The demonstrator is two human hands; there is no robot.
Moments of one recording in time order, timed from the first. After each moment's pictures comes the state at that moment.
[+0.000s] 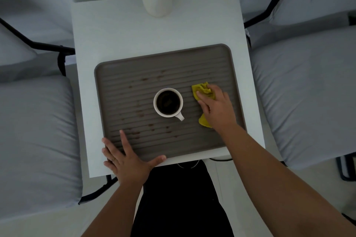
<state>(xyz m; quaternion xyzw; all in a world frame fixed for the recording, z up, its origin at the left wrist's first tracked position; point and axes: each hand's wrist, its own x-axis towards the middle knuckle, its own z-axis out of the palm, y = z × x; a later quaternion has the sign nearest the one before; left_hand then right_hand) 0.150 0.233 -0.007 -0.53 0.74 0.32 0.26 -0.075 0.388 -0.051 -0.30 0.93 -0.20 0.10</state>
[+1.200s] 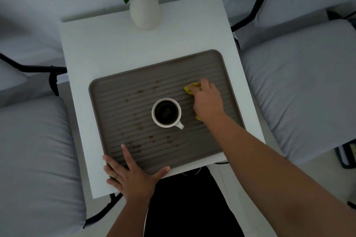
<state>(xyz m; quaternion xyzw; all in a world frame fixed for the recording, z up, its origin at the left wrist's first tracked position) 0.151 0.233 -0.012 -0.52 0.75 0.33 0.24 -0.096 0.338 -0.033 -0.25 0.95 -0.11 0.16</state>
